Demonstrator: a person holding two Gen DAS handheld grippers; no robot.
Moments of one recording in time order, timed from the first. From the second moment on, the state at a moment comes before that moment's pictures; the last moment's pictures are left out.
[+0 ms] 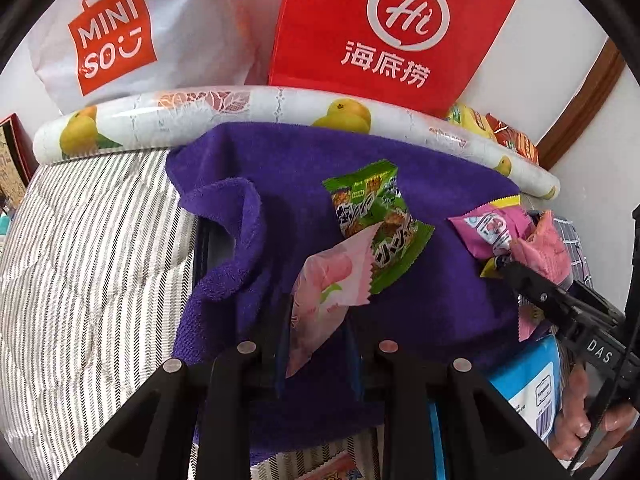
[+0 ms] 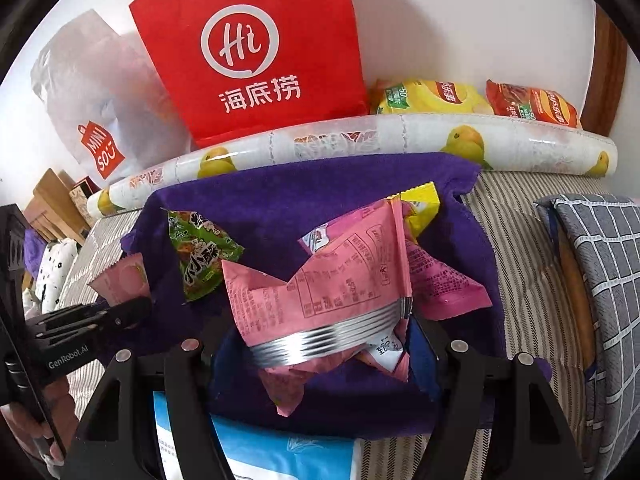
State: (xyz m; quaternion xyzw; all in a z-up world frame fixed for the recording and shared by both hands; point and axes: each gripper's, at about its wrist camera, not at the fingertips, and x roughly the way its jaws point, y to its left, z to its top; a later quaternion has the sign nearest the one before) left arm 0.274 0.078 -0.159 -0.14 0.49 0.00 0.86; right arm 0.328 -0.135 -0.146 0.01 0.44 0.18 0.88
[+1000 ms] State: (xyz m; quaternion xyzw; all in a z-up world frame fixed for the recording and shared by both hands) left arm 0.267 0.081 -0.143 -0.18 0.44 -0.02 0.88; right arm 0.308 -0.139 -0.129 0.03 0.39 0.21 0.90
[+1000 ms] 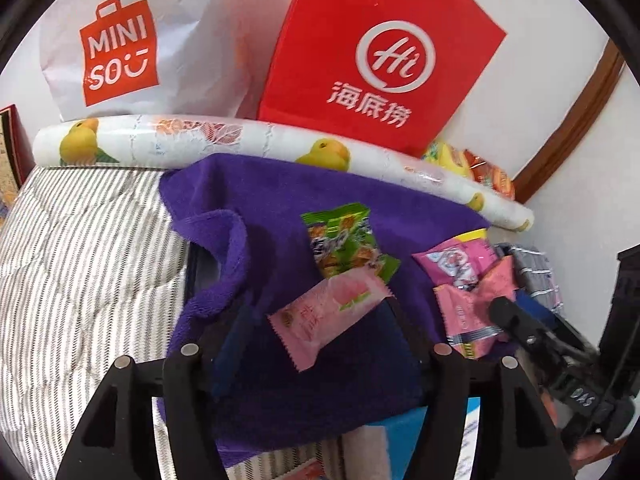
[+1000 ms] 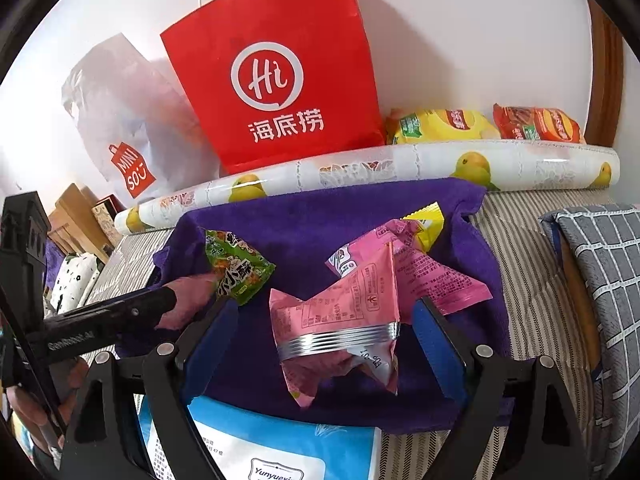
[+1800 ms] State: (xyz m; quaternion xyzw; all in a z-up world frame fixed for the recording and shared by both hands) left arm 0.224 0.079 -0.124 -0.17 0.43 -0.02 0.89; right arm 0.170 -0.136 -0.096 0.00 0.37 0.22 0.90
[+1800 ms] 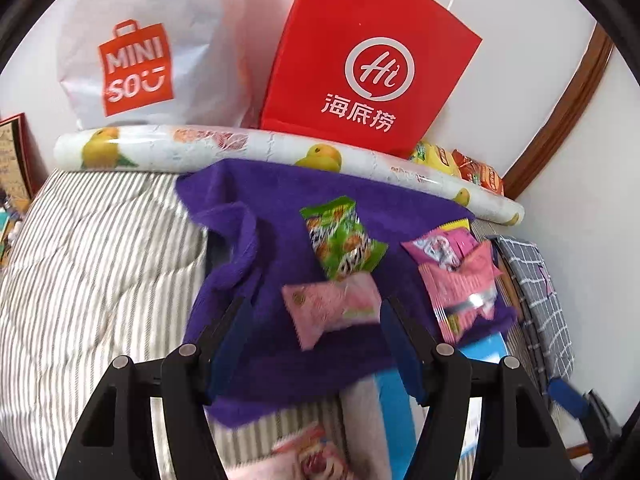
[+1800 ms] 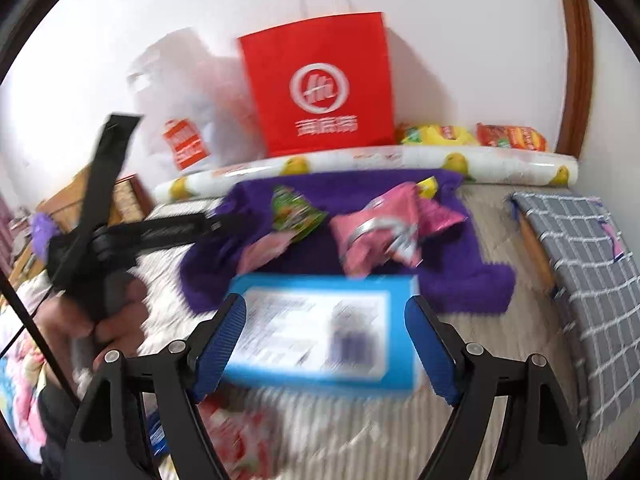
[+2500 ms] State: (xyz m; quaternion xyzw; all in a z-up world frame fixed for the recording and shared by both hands) left arm 0.125 0.108 -0.105 -0.14 0.45 0.01 0.88; right arm 0.088 -0.105 -0.153 -0.03 0.45 0.26 0.85
